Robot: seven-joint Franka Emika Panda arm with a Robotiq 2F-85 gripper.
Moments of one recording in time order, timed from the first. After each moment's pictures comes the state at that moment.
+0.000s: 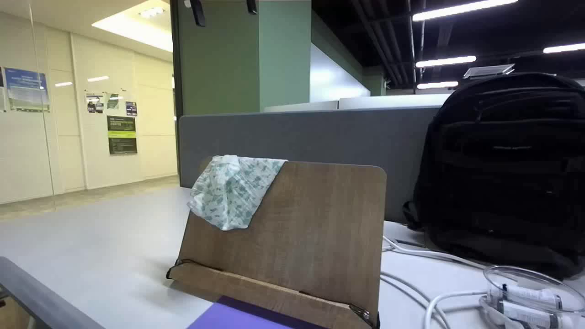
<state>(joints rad) 0.00 -0.70 -0.09 -2.41 -0.08 1.99 -0.29</state>
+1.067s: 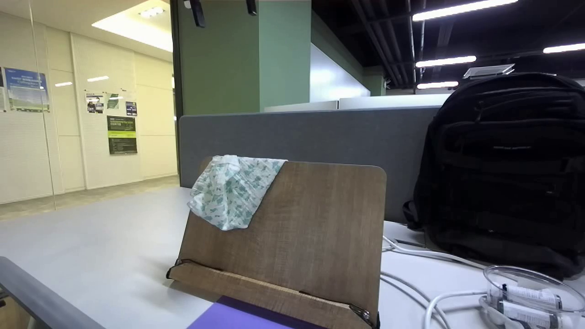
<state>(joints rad) 0.00 -0.70 -0.09 -2.41 -0.08 1.99 -0.29</state>
